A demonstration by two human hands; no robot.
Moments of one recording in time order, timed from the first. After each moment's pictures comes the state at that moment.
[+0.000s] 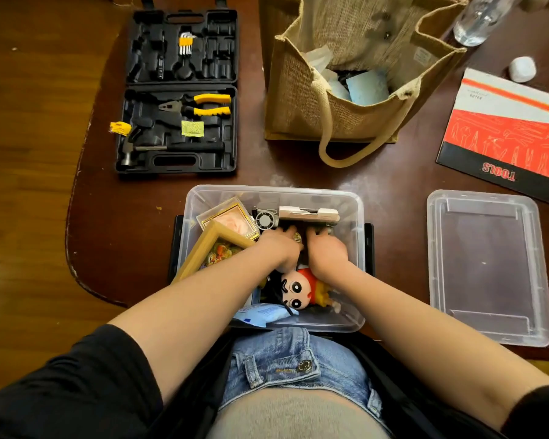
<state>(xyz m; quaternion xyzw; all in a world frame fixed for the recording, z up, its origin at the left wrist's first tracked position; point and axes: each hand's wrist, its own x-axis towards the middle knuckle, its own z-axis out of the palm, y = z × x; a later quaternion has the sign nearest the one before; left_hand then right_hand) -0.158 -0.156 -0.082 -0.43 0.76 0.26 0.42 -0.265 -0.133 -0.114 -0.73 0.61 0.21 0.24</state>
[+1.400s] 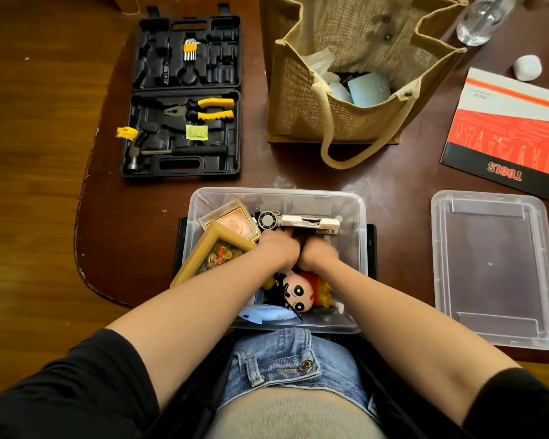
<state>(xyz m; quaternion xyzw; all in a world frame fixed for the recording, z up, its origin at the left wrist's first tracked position) -0.156 -0.151 -0.069 -0.46 0.77 0.21 0.39 -0.247 -0.142 -0.128 -0.60 0.65 0.21 0.41</state>
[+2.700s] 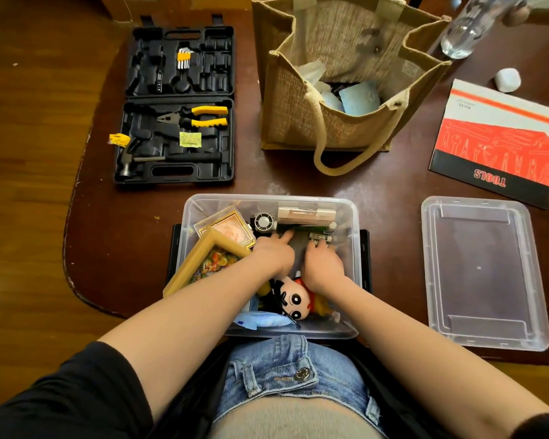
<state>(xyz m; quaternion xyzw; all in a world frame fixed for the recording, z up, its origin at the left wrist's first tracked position) -0.154 -0.152 -0.077 -0.46 0.76 0.25 0.39 -0.262 -0.122 -0.110 -0.68 0.65 0.19 0.29</state>
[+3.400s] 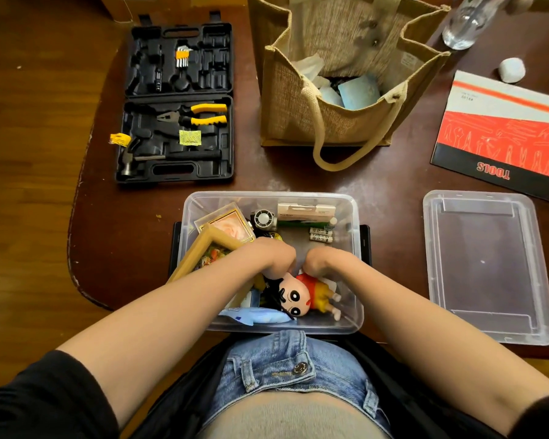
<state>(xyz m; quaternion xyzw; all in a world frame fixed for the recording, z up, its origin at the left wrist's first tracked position) -0.149 -0.155 -0.050 -0.34 0.78 0.31 0.41 -0.264 -0.147 -0.094 -0.58 0.54 0.35 0.50</state>
